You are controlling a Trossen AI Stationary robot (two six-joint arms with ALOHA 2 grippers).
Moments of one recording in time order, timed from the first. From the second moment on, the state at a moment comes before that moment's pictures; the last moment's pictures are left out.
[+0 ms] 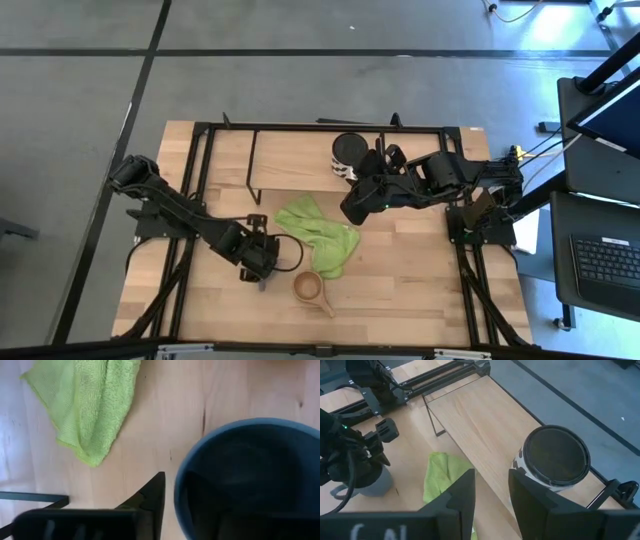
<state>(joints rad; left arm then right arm) -0.50 1.54 1.02 -0.88 -0.32 -0.41 0.26 1.79 2.24 -1.42 0.64 0.70</state>
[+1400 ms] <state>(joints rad) -0.64 1.42 1.06 -1.10 -0.20 -1.99 0.26 1.79 2.24 -1.41 0.69 0.59</state>
